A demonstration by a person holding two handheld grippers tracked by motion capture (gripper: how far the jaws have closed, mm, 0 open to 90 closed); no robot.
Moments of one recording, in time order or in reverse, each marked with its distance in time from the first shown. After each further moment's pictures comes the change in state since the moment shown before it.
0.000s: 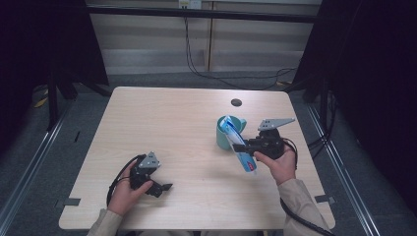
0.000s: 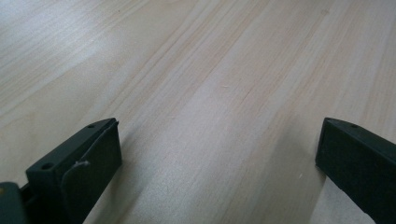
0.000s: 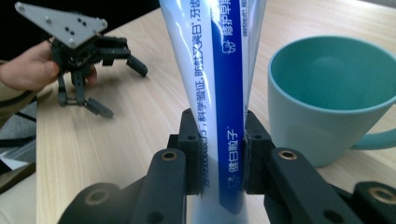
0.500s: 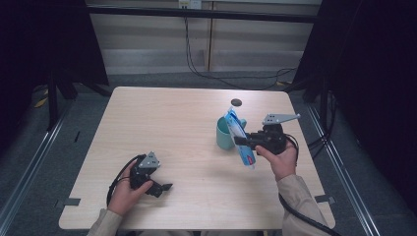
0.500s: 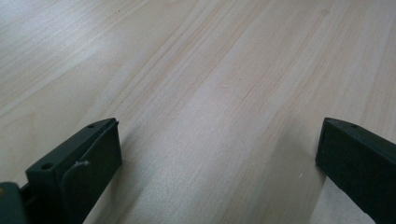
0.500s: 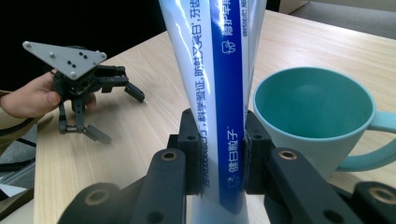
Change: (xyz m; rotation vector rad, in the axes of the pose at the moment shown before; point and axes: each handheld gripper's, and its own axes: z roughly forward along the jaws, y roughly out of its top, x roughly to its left) left arm 0.000 0.000 0.000 0.000 0.000 0.000; right arm -0.005 0.009 -0.006 -0.084 -0.013 0.020
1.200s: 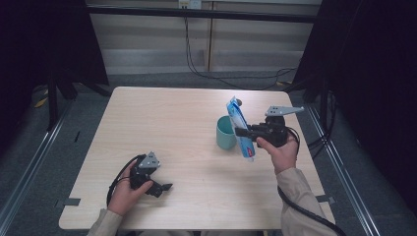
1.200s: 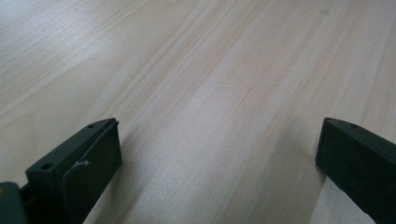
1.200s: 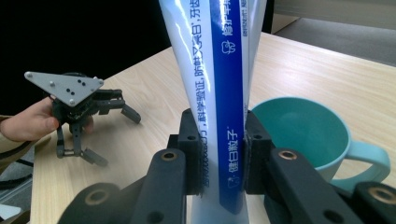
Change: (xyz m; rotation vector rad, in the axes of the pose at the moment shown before) left arm 0.000 0.000 0.000 0.000 0.000 0.000; right arm -0.006 0.019 -0.004 -0.053 -0.011 0.007
